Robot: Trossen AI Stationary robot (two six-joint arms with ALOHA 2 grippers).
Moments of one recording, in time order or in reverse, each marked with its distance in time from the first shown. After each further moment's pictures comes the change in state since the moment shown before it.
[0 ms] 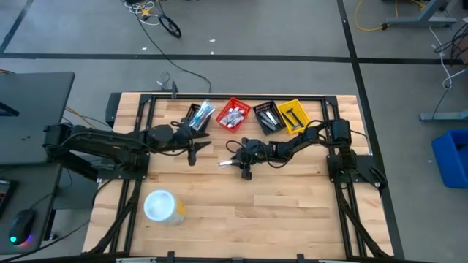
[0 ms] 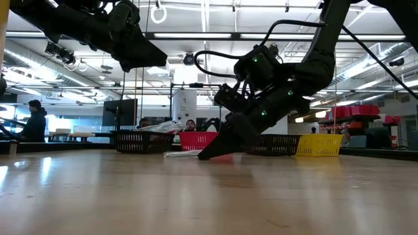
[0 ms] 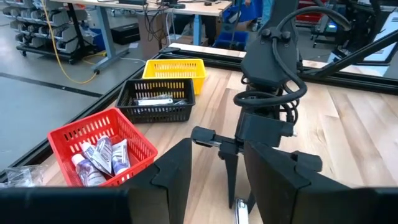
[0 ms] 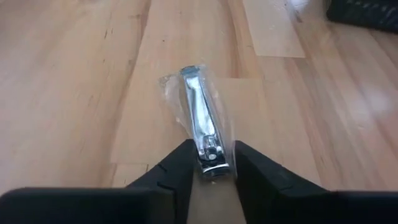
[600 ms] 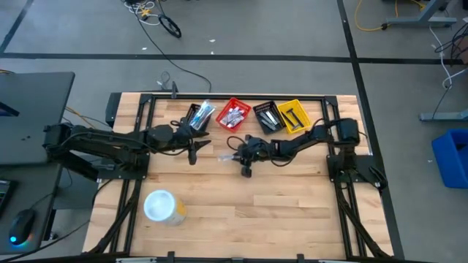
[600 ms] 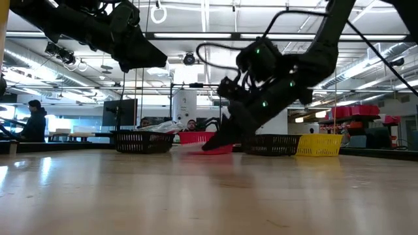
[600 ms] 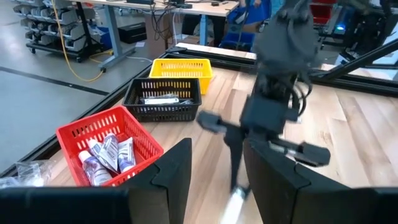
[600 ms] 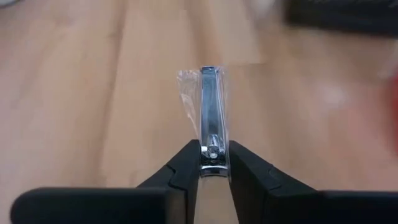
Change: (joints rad) left arm 0.000 0.000 0.000 -0.002 -0.030 -0.012; right arm -0.001 -0.080 -0.006 -0.055 0.071 0.084
